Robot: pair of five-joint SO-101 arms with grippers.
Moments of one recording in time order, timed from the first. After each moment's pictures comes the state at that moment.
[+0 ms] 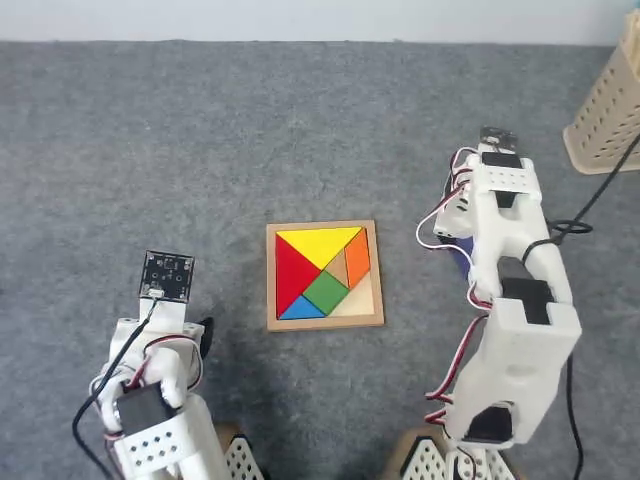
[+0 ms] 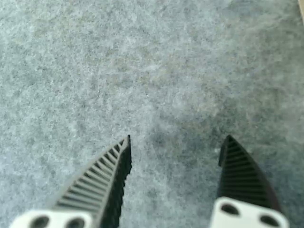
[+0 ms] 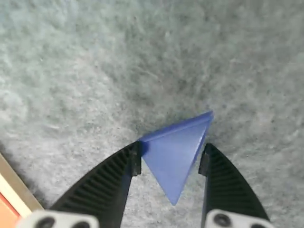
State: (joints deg) left arm -28.1 -103.4 97.1 73.3 -22.1; right arm -0.5 26.0 1.6 70.3 -10.8
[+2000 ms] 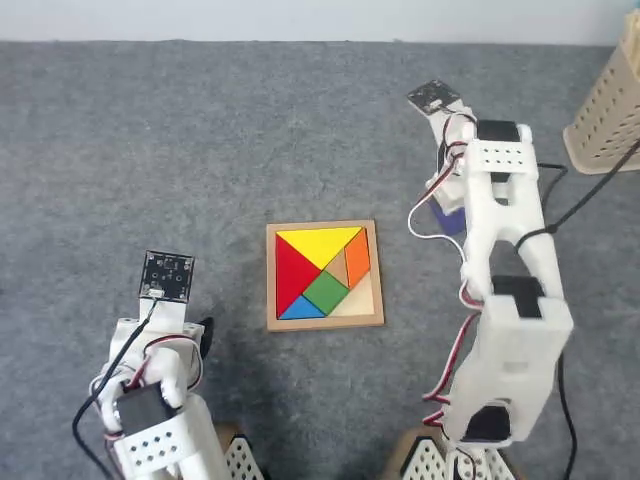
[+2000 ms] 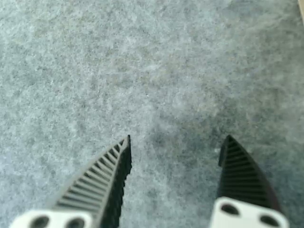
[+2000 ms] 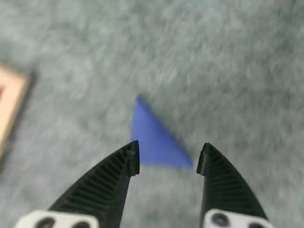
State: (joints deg) left arm -28.1 -103.4 97.1 73.3 -22.1; right arm -2.6 28.9 -14.3 70.4 32.3
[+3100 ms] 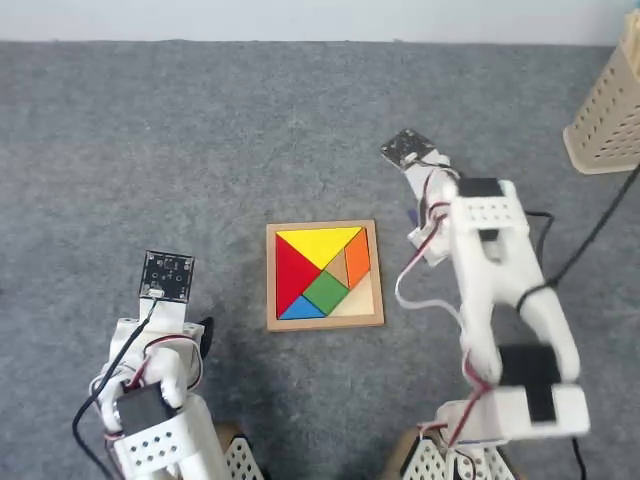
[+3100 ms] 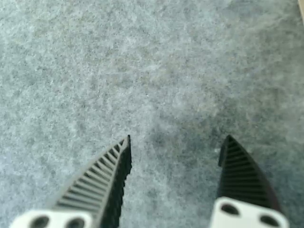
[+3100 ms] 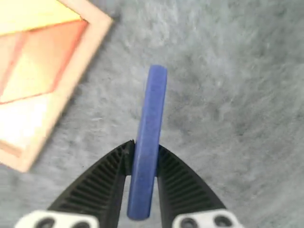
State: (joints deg) left arm -28.1 -103.4 97.1 73.3 -22.1; right arm -9.3 -4.1 26.0 62.1 31.3
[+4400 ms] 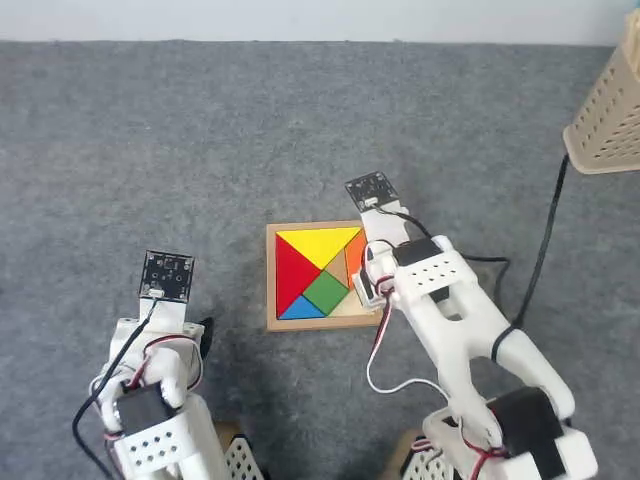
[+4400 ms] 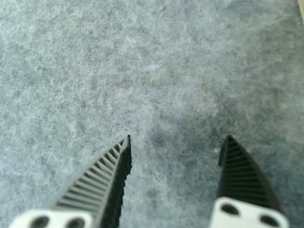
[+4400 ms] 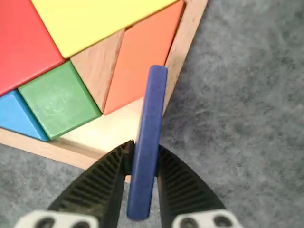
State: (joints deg) left arm -28.1 -103.4 97.1 73.3 -22.1; right arm -26.3 -14.0 46.1 53.5 0.1
